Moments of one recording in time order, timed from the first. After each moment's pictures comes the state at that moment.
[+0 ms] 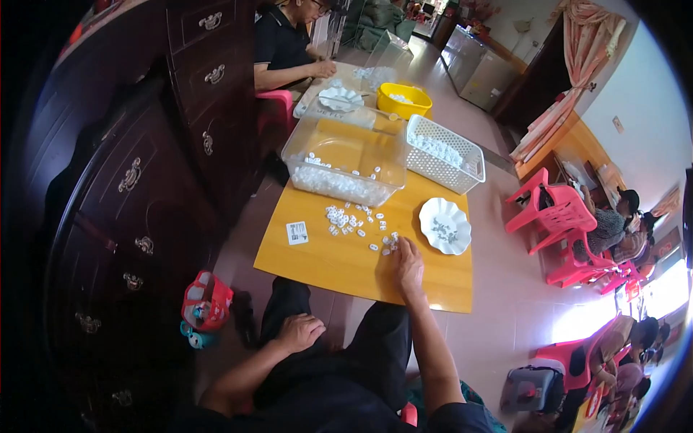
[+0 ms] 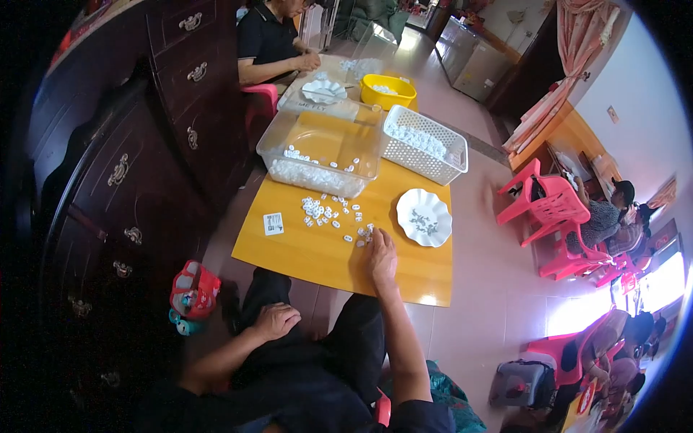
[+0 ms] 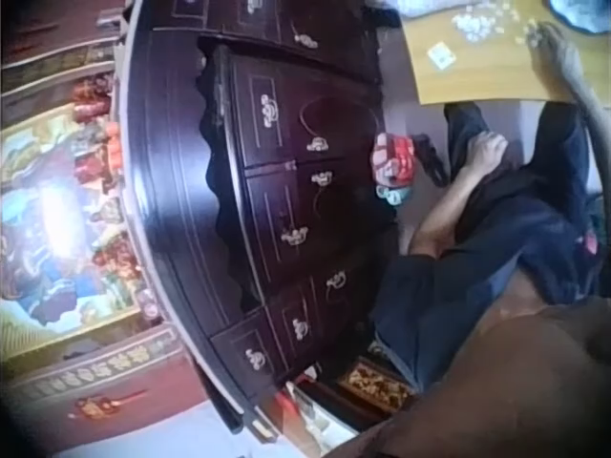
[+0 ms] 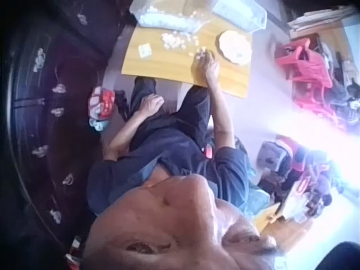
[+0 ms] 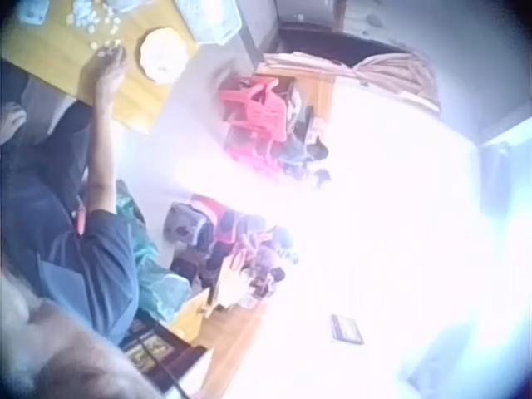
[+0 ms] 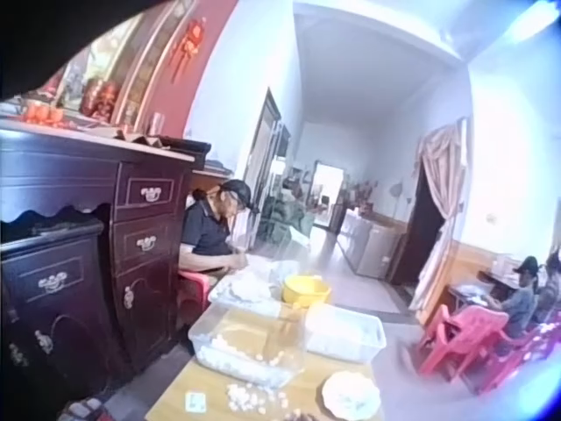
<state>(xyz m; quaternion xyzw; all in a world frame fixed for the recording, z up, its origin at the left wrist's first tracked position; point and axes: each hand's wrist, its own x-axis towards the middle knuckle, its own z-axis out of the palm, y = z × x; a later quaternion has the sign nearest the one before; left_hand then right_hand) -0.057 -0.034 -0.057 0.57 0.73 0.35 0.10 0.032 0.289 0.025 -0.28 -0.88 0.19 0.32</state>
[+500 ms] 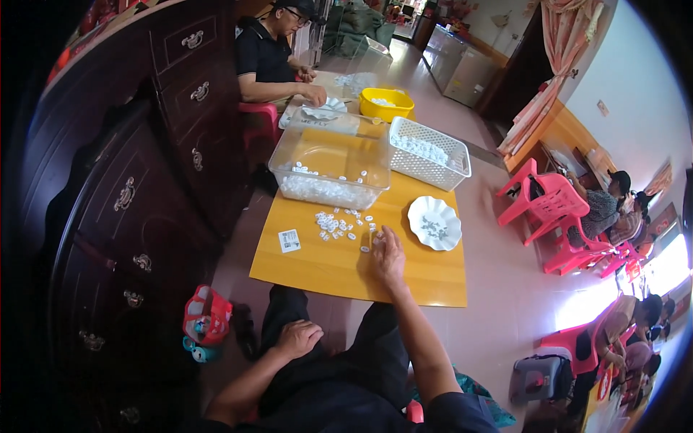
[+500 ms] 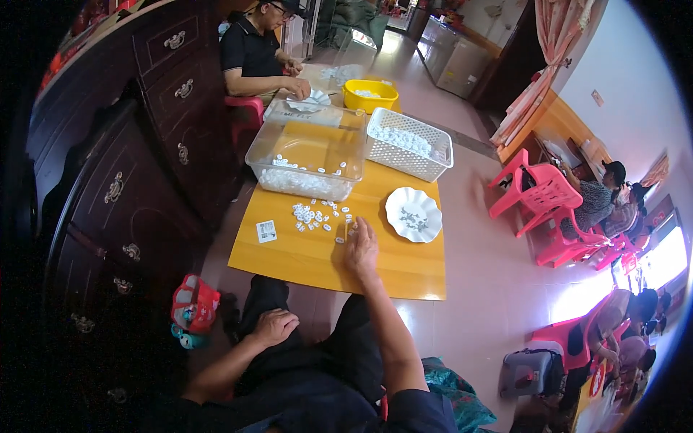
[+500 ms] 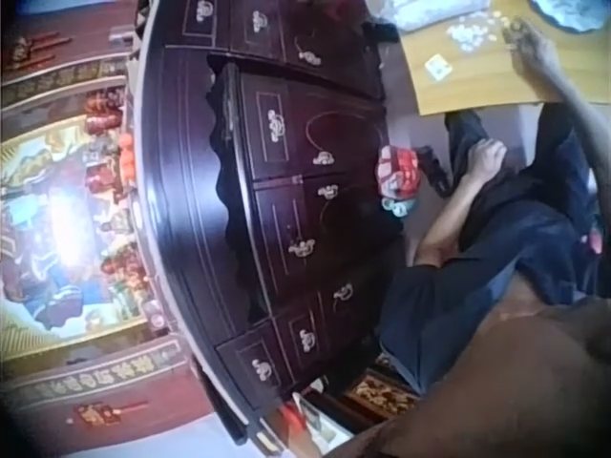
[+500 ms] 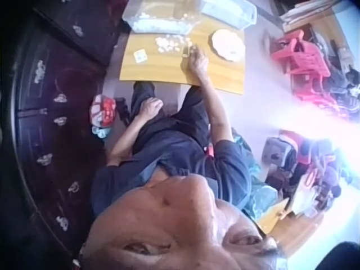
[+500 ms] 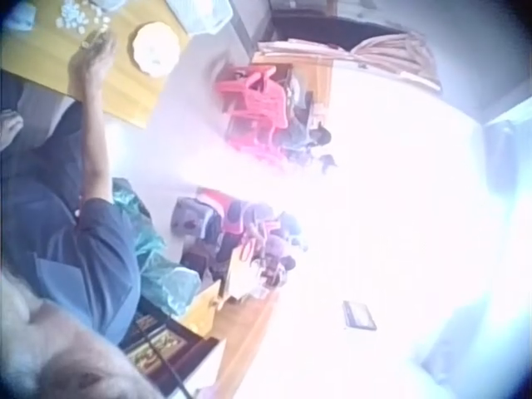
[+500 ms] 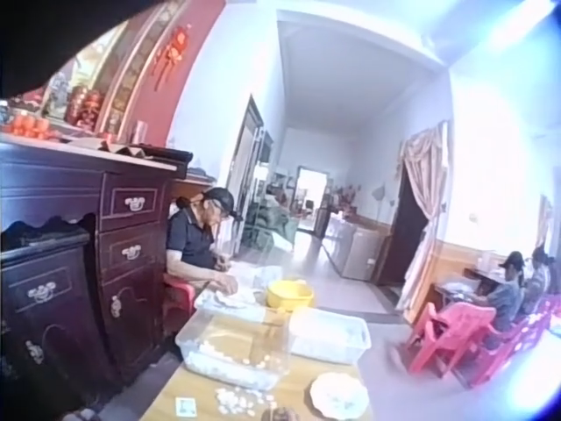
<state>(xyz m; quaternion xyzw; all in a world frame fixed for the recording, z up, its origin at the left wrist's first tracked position) -0.057 -0.033 -0.057 0.57 0.73 0.37 0.10 0.004 0.283 0.024 -0.28 -0.85 0.26 0.36</state>
